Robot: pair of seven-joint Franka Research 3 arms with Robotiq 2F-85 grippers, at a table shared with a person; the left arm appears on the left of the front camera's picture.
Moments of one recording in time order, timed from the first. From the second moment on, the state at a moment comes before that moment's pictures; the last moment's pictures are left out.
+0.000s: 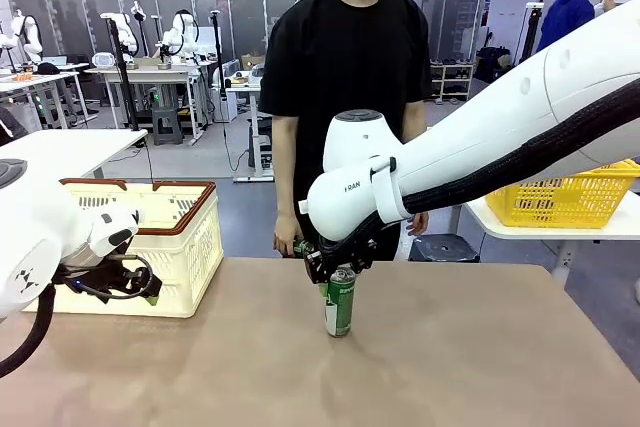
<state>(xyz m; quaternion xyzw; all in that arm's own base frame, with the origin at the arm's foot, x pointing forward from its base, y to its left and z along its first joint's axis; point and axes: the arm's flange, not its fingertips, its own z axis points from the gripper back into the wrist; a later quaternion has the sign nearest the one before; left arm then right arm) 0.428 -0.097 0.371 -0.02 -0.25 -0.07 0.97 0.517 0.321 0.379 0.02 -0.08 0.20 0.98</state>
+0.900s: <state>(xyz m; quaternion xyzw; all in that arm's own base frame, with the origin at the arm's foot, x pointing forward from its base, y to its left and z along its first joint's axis) 0.428 -0.097 0.371 -0.02 -0.25 -0.07 0.97 0.501 0.327 0.415 -0.01 -0.10 0.23 0.97</state>
